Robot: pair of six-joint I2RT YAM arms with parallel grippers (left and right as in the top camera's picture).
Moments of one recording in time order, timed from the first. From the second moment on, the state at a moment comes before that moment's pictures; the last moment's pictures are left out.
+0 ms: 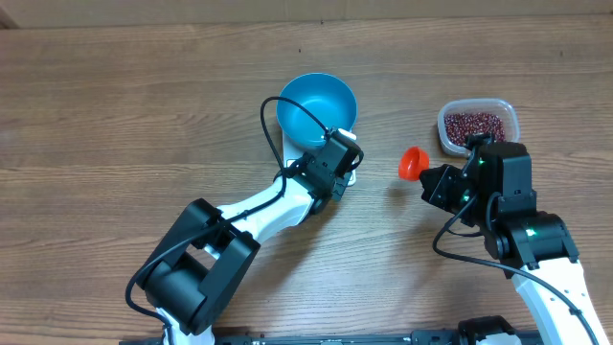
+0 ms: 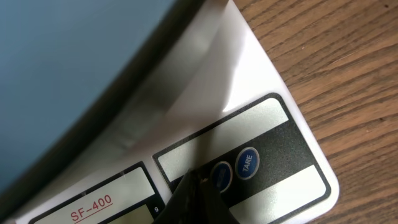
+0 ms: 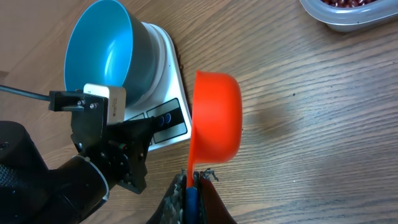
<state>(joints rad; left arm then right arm) -0.70 1.91 1.08 -0.17 -0.24 -0.17 0.14 1.02 0.83 -0.67 -0.25 0.60</state>
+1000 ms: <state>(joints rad) -0.70 1.91 1.09 -0.21 -0.27 -0.19 0.14 1.02 0.83 -0.67 -0.25 0.60</state>
